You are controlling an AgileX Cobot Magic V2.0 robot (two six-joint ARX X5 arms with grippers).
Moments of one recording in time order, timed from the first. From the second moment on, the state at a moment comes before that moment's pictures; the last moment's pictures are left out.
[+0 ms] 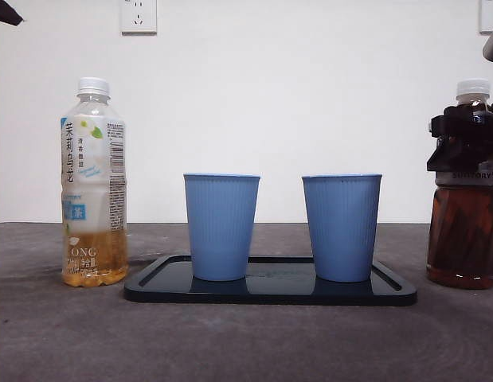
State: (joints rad) left arm -0.23 0.80 0.95 -0.67 0.49 -0.06; right arm 0.17 1.30 0.31 0.82 -0.05 0.21
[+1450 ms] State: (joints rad) left arm -0.23 0.80 0.95 -0.67 0.49 -0.04; right arm 0.38 1.15 0.90 -0.49 0.19 -0.15
